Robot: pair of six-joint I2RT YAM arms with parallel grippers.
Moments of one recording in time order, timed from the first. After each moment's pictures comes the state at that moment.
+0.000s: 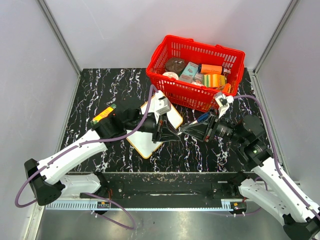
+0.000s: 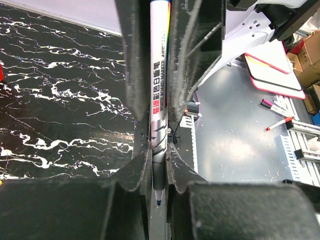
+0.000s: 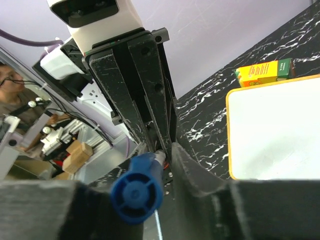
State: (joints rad) left arm -0.89 1.15 1.15 -0.23 0.73 -0.18; right arm 0.57 0.71 0.78 0.11 -0.70 0.70
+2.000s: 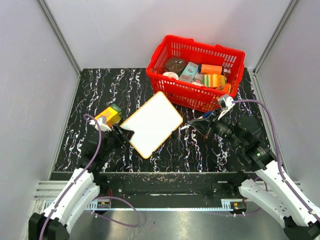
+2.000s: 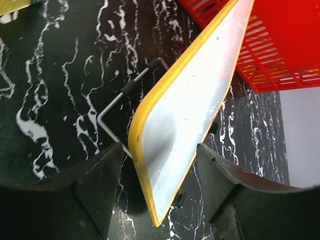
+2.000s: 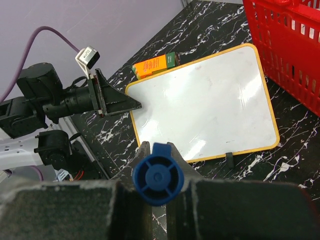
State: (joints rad) left arm -0.31 0.57 0.27 -0.12 0.07 -0.79; right arm 0.57 0.67 0.79 -0.17 -0.32 0.40
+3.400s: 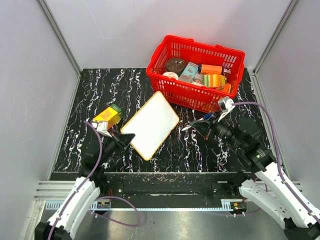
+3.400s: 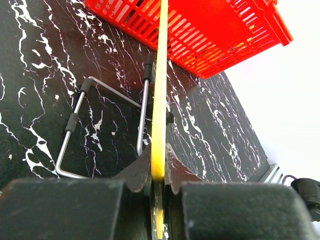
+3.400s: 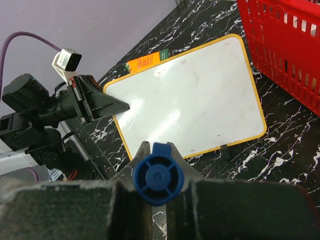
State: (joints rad) left arm -0.26 0.47 0.07 0.29 0.36 -0.71; right arm 0.57 0.64 0.75 -0.17 -0.30 0.39
